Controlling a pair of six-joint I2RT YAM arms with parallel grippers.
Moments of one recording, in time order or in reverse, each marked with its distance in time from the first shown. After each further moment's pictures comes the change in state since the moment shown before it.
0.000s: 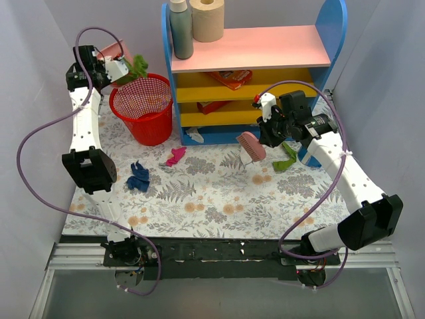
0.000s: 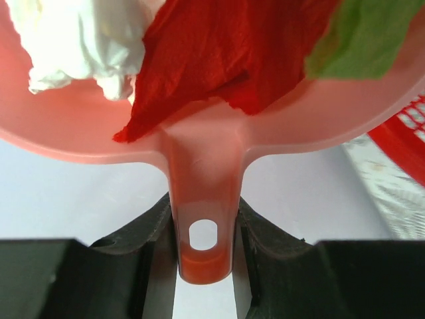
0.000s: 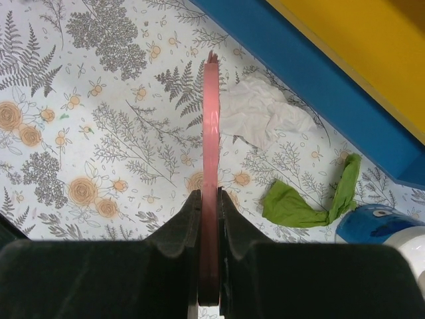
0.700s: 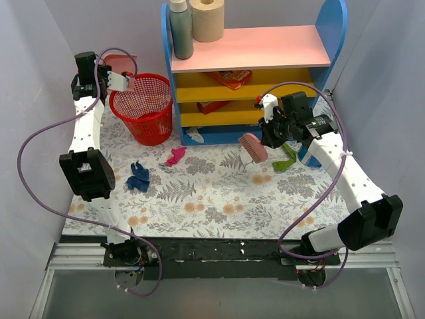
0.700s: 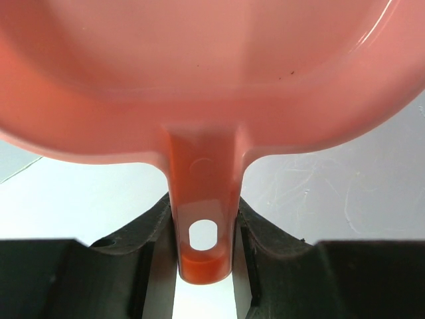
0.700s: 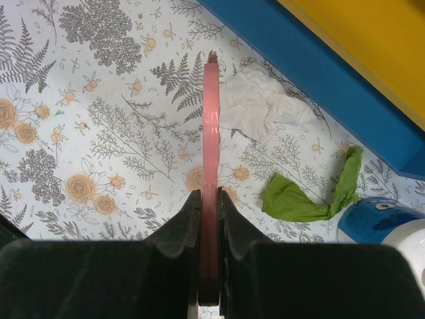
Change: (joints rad) left arm -0.013 -0.105 -0.337 0.518 -0.045 0.716; right arm -0.019 -0.003 -0.020 0.000 -0.004 0.001
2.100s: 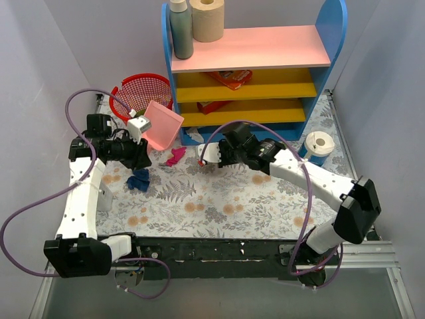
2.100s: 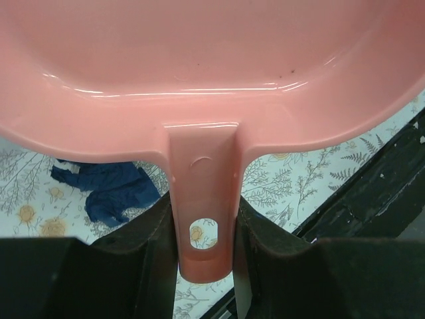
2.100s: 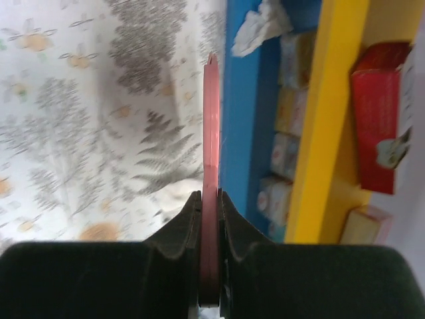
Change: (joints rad) left arm -0.100 -0.756 -0.706 -0.702 0.866 -1.301; right arm 0.467 0.069 -0.134 0.251 0.281 -0.689
